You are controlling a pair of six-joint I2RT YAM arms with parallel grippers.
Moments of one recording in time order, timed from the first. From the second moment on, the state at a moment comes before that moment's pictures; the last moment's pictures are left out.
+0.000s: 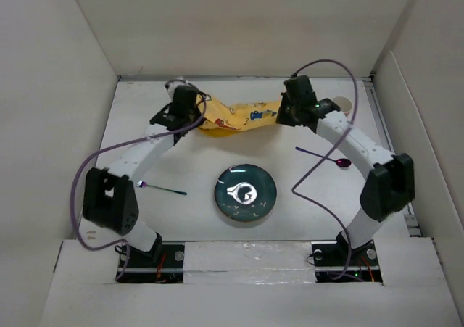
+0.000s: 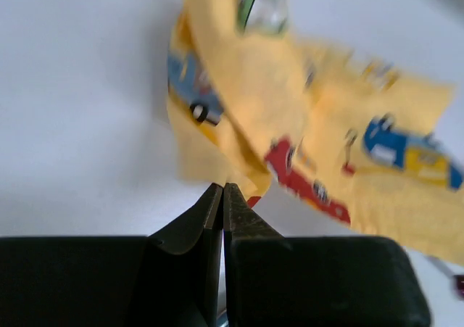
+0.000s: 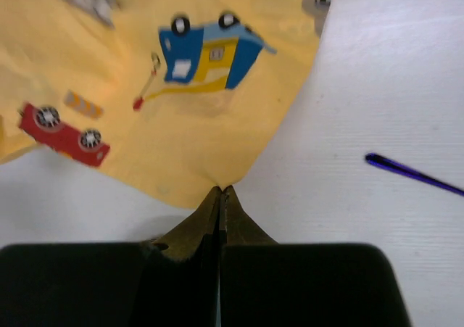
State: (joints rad) left arm -0.40 1.58 1.22 -0.39 -0.24 -0.70; right arm 0.46 1.71 1.48 -0.56 0.17 0.57
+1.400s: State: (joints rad) left arm -0.04 1.28 1.29 -0.37 0.06 -0.70; right arm 0.16 1.69 1.86 -0.62 -0.09 0.53
